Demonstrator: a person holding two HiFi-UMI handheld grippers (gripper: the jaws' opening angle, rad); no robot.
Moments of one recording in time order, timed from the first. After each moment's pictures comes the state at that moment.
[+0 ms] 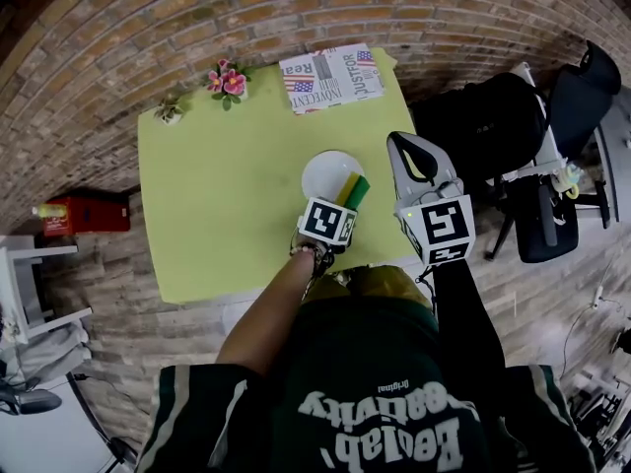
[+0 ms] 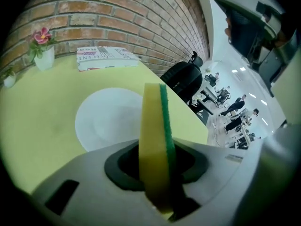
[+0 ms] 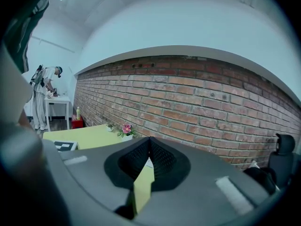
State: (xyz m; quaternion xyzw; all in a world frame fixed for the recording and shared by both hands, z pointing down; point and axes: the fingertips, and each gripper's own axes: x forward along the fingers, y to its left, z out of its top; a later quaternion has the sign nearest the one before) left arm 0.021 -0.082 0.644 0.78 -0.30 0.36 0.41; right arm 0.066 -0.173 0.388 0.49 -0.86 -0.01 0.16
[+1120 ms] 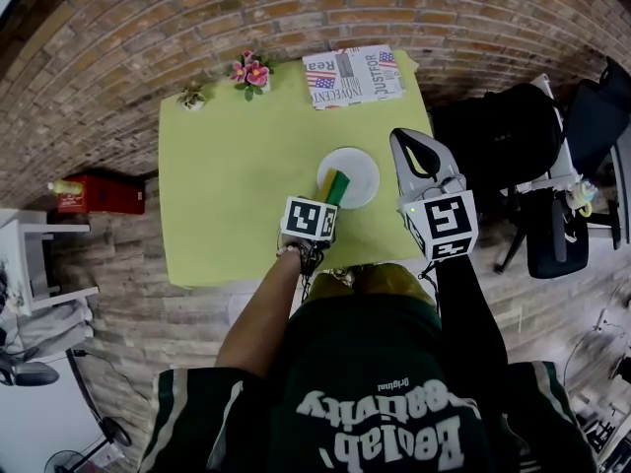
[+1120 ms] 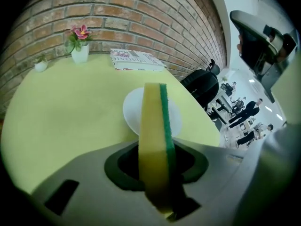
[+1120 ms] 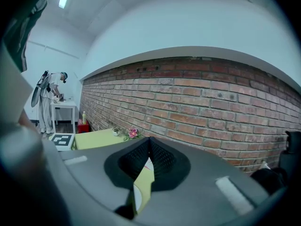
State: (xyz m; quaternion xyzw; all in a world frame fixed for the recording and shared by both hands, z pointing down) left arm -0.052 -0.080 0.645 0.73 -0.40 0.35 0.43; right arm 0.048 -0.172 0.387 0.45 -0.88 -0.01 0.14
